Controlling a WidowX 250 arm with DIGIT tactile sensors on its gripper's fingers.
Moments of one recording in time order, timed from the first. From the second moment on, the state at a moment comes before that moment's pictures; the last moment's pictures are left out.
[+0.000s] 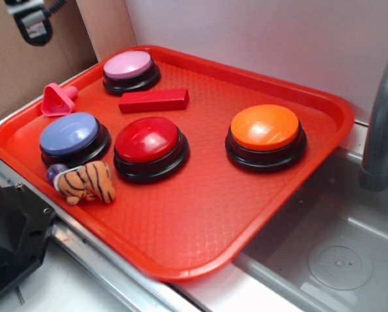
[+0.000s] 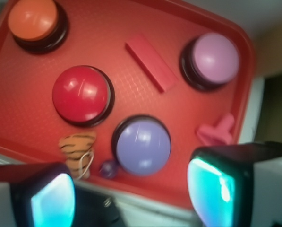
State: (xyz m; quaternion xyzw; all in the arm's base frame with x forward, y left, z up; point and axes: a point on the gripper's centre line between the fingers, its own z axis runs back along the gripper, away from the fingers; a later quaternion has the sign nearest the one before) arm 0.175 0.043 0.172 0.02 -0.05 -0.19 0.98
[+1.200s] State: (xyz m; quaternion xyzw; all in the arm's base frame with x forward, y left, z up) arm 0.278 0.042 0.048 -0.01 -0.13 -0.43 0.89
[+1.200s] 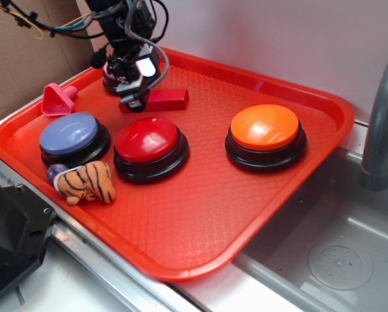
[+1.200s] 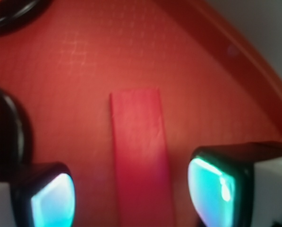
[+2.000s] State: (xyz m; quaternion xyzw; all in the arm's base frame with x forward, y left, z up) arm 0.285 0.037 0.019 -0.04 -0.12 -0.41 0.90
